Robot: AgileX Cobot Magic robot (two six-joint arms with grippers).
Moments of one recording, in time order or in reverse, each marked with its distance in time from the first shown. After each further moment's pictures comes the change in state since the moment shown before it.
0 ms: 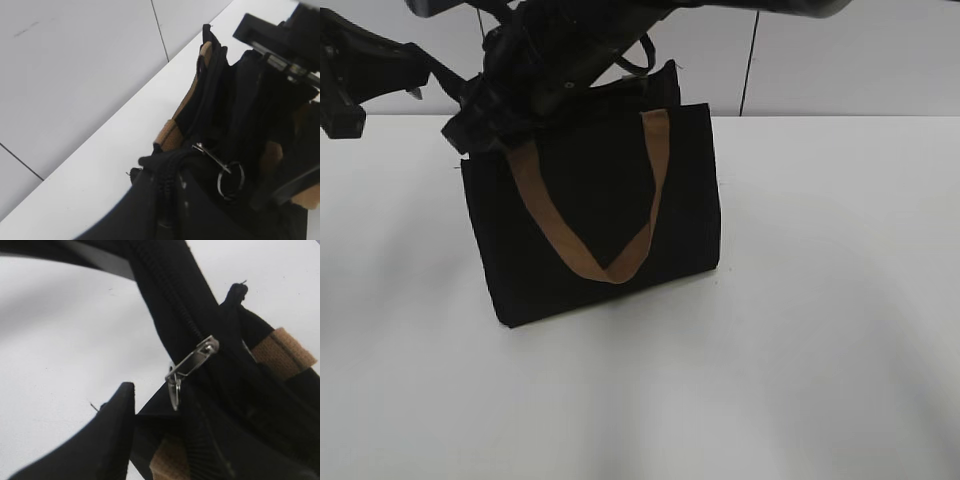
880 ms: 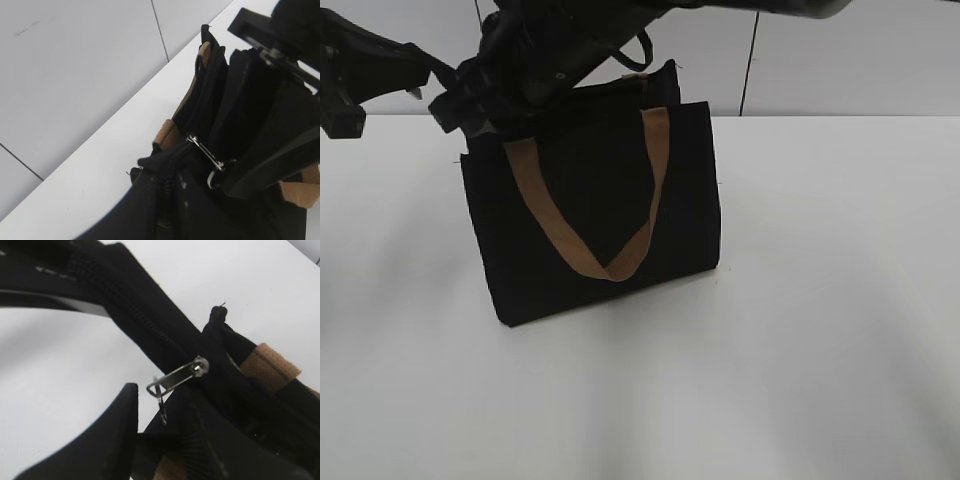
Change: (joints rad) left arm 0.000 0.000 0.000 0.000 0.000 0.000; right arm 0.000 0.002 0.000 0.005 -0.072 0.083
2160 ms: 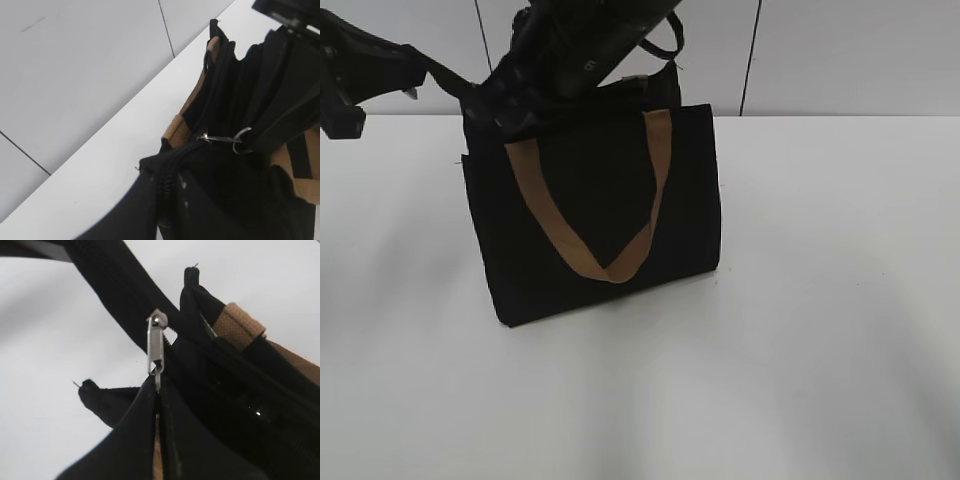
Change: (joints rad) left arm 0.000 0.000 0.000 0.013 -0.026 0.000; right arm -0.033 -0.039 0.000 -0.055 0.123 0.048
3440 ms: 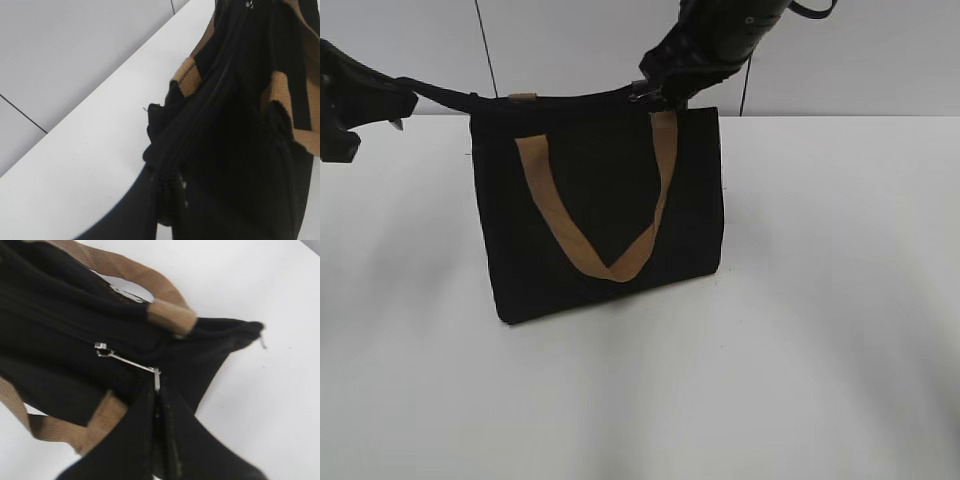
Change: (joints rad) left arm -0.008 -0.003 0.001 0.220 -0.052 -0.207; right arm -0.261 -0.031 0.000 -0.171 0.189 0.067
